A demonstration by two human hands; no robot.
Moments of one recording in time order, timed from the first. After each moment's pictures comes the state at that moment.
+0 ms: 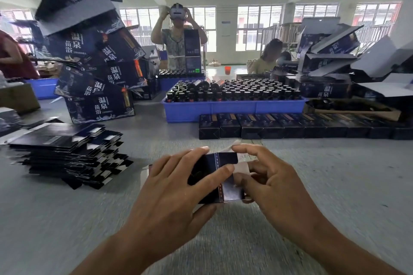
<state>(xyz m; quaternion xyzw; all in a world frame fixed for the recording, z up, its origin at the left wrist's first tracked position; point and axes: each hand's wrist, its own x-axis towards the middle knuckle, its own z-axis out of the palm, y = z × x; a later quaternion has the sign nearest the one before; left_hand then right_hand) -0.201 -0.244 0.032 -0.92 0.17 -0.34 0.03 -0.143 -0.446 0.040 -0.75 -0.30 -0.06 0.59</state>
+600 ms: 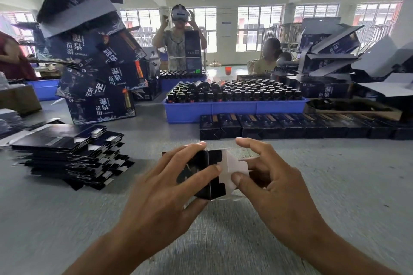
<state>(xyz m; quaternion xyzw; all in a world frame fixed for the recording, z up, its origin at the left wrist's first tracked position) -0.200 -0.235 0.038 -0.90 0.20 -0.38 -0.02 -0.152 -0.446 0.041 -0.77 -0.32 -0.16 0.53</state>
